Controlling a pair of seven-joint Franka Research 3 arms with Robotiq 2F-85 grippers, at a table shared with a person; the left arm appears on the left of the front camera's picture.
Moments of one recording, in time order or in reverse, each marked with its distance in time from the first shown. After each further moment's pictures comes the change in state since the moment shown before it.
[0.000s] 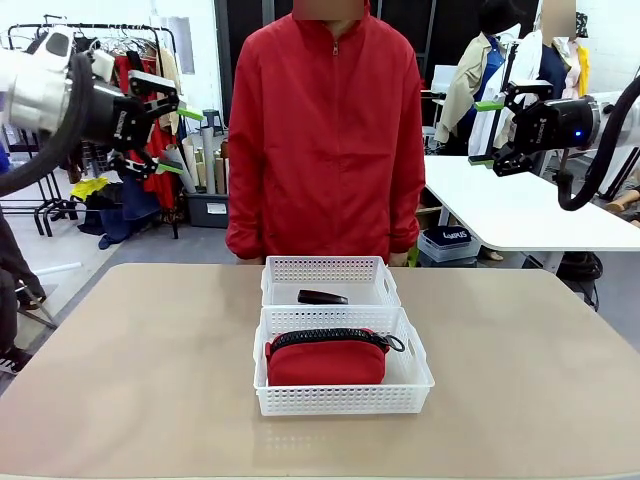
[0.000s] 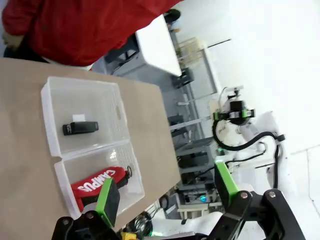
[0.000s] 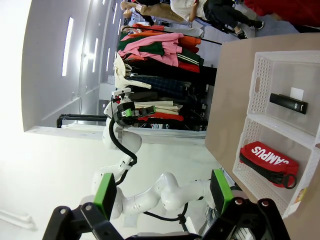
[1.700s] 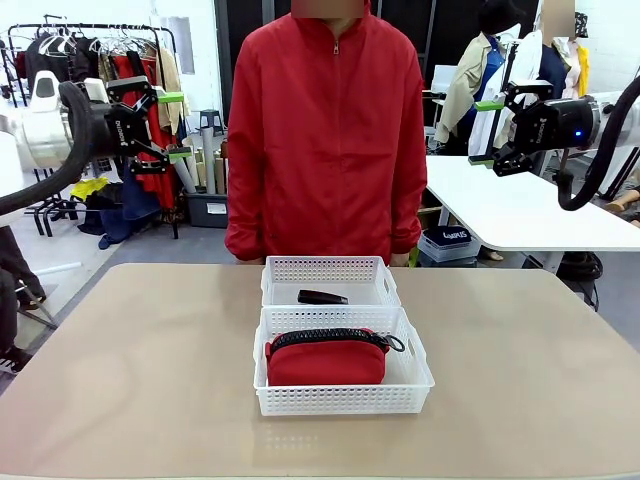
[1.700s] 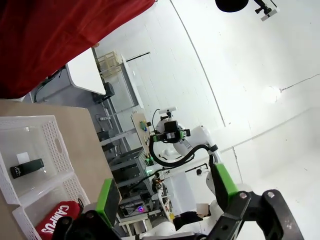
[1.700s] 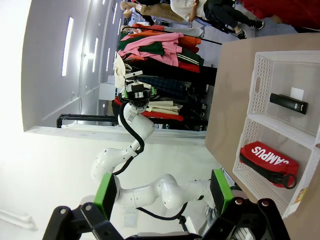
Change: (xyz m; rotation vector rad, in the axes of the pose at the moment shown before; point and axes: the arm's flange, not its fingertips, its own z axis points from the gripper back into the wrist) left arm 0.061 0.068 -0.022 -0.429 0.006 0.066; right arm 0.000 0.000 0.000 0.000 0.000 0.000
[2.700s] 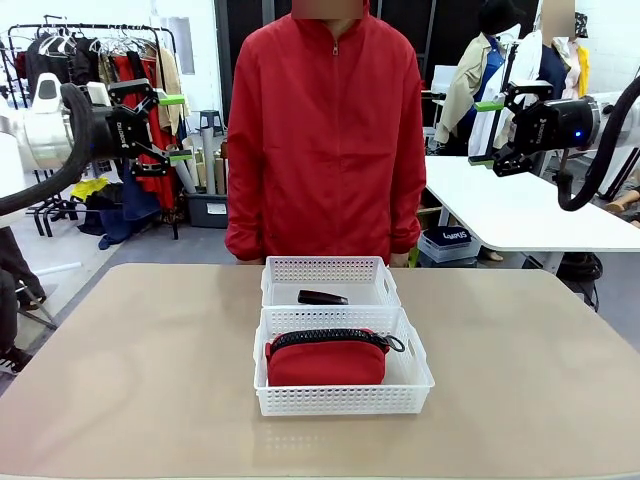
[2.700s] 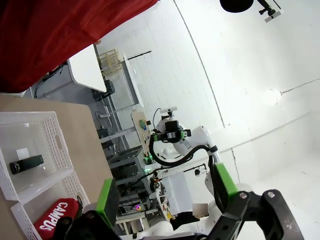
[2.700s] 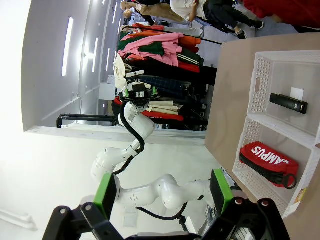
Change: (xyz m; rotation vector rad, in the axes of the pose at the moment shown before) left arm 0.001 0.003 0.000 0.008 0.005 0.029; right arm 0.000 0.000 0.000 0.000 0.000 0.000
